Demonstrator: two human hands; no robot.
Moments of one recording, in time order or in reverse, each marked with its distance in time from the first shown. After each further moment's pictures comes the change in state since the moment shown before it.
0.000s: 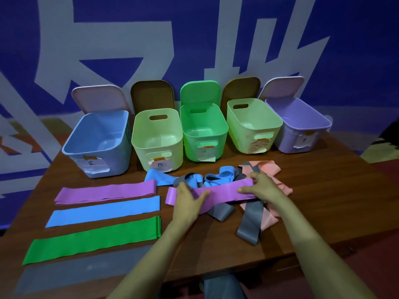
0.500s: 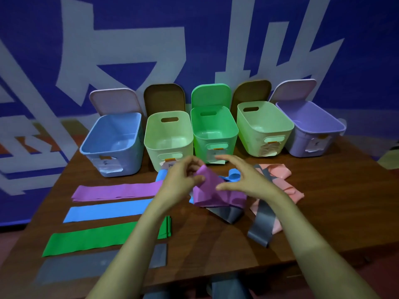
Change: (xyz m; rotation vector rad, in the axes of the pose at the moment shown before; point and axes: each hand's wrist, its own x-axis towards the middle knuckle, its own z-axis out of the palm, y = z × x) left_hand -0.014 0.070 -0.107 -0.256 -0.156 0.259; right_hand -0.029 -0.088 0.010 0.011 -0.186 -0.507
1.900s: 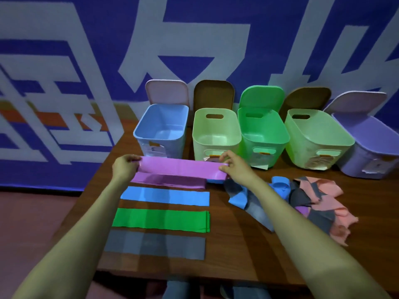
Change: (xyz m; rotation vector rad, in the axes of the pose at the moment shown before) left_hand -0.002 -0.174 -0.211 0.084 0.683 -0.459; right_hand 0.121 -0.014 0.106 0.009 -0.015 0.097
